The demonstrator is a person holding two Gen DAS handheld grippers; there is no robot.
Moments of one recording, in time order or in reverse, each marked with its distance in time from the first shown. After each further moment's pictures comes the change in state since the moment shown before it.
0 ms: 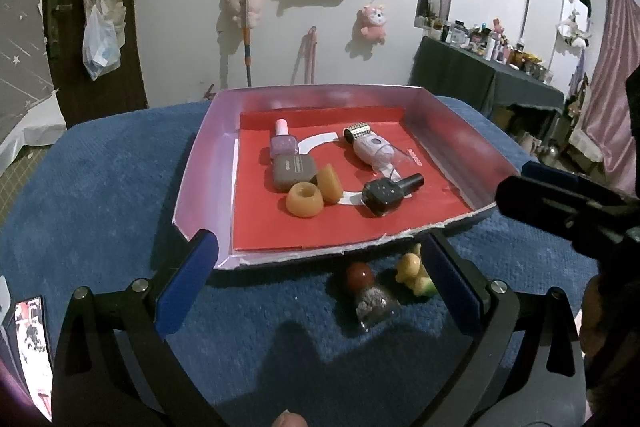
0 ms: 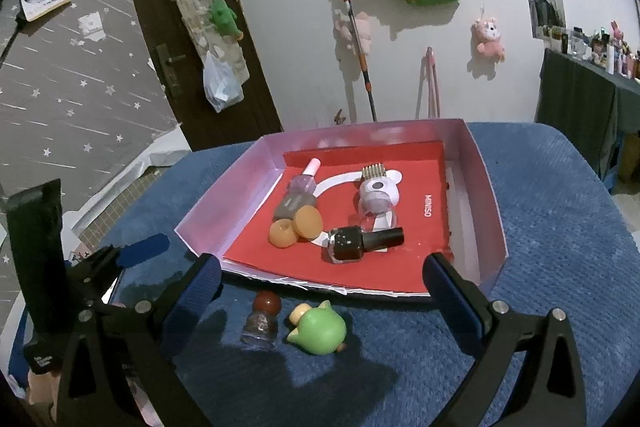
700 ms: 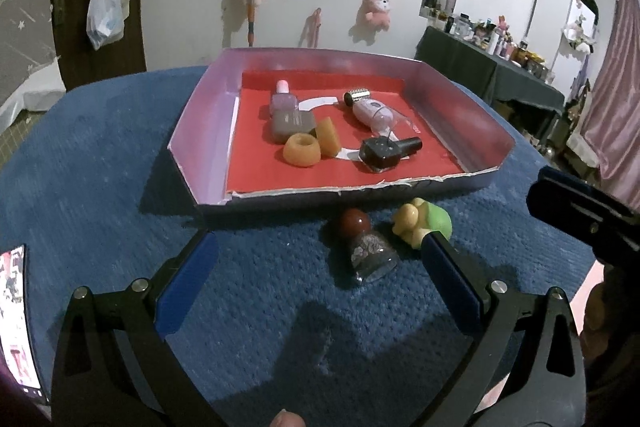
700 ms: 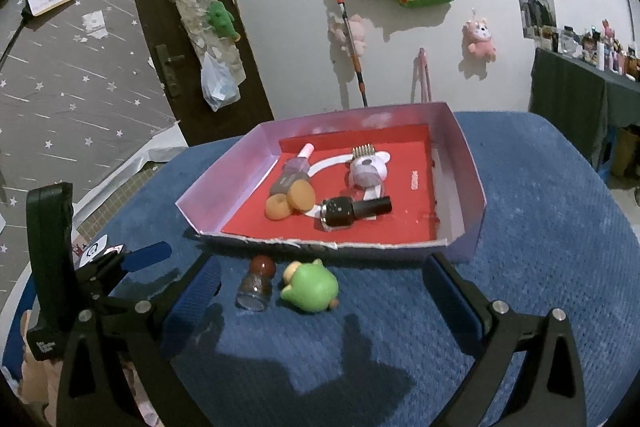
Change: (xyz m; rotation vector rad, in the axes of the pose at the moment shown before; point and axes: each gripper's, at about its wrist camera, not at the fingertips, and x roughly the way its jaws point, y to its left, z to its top) left arm -0.001 0.003 -0.034 -0.065 0.056 -0.017; right arm -0.016 -0.005 -0.036 0.011 -0.005 -0.018
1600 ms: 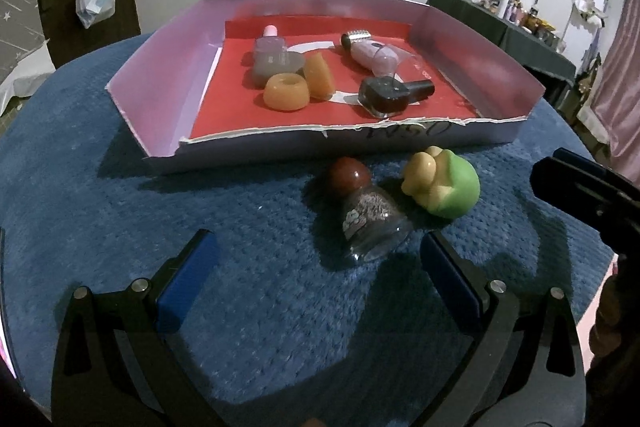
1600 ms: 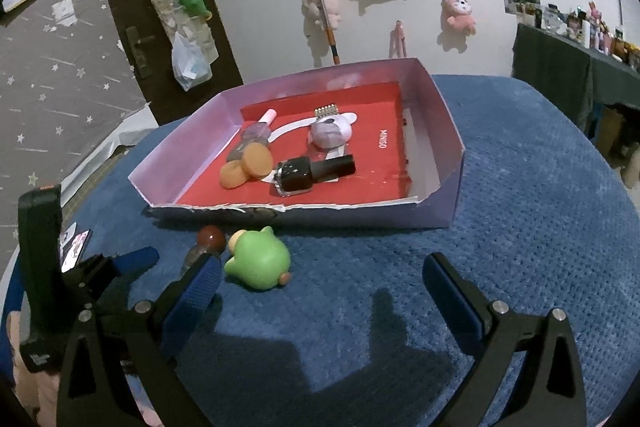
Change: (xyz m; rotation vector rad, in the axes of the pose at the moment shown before) left arm 0.045 -0.018 -0.017 0.028 0.130 0.041; right arm 0.028 -0.026 -0.017 0.040 0.082 -0.077
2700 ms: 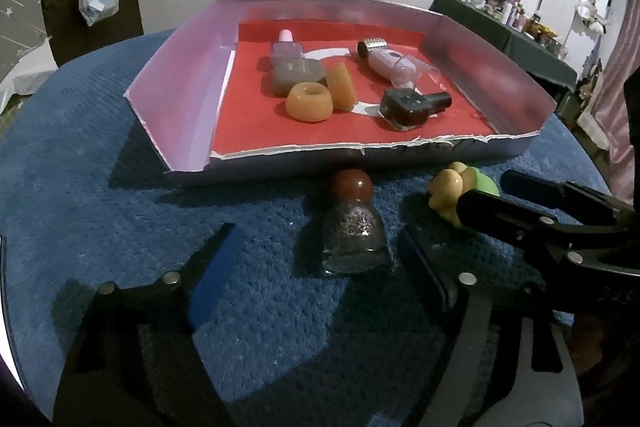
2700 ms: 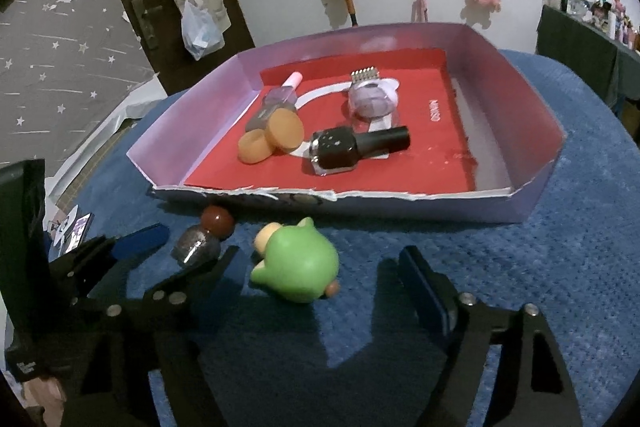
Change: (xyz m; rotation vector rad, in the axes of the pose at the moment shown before) left arm 0.003 0.019 0.008 -0.014 -0.003 -0.013; right arm 0.046 0.026 0.003 -0.019 0.123 0.057
